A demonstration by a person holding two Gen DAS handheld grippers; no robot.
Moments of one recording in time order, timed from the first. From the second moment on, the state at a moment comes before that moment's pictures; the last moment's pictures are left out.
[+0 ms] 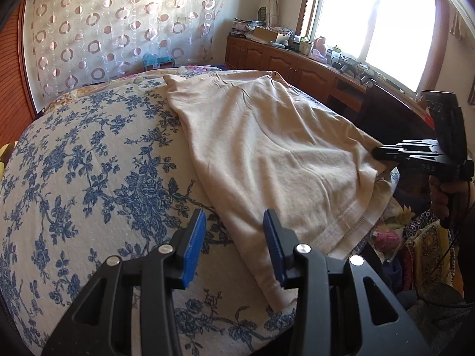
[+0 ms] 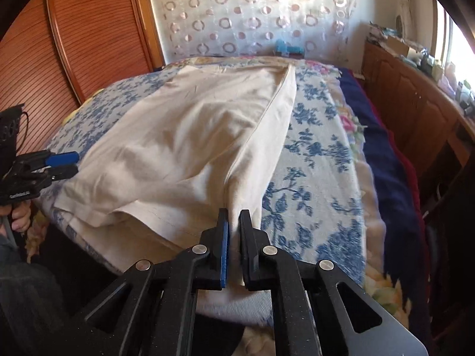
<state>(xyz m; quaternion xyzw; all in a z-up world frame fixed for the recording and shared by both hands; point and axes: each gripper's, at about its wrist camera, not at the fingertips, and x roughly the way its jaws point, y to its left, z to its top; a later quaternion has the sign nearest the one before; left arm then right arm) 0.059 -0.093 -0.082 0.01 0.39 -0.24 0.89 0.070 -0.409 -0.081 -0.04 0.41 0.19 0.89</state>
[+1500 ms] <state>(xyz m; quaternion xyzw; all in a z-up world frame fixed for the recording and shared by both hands) 0.155 -0.087 0.028 -0.03 0.28 -0.28 0.92 0.155 -0.400 0.010 0.00 0.28 0.21 0.94</state>
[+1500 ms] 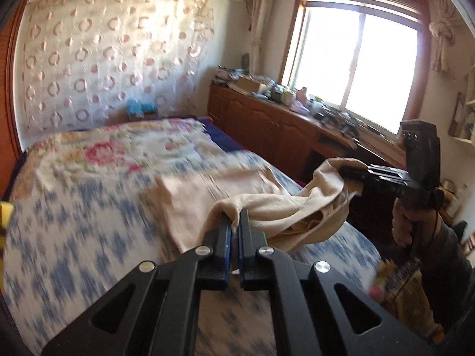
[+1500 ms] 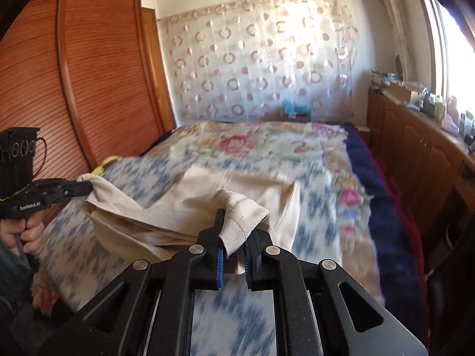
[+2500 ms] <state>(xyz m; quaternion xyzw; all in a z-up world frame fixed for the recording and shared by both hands) 0.313 -0.121 -0.065 0.04 0.41 -0.27 0.87 0.340 -0.407 -0.064 -0.05 0.39 0.19 0.90</state>
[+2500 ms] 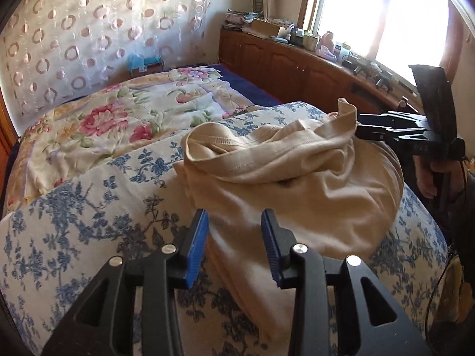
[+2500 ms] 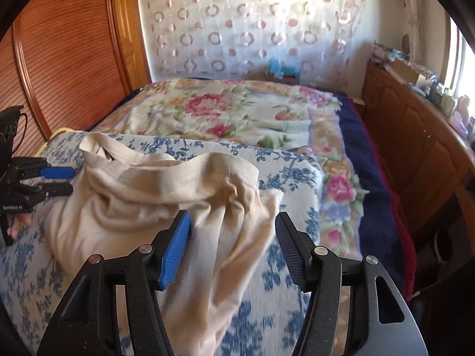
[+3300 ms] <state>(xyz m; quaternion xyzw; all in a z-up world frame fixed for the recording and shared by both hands) 0.355 -0.121 -0.092 0.02 0.43 -0.19 0.88 0.344 -0.410 -0.067 -0.02 0.41 0.18 0.90</state>
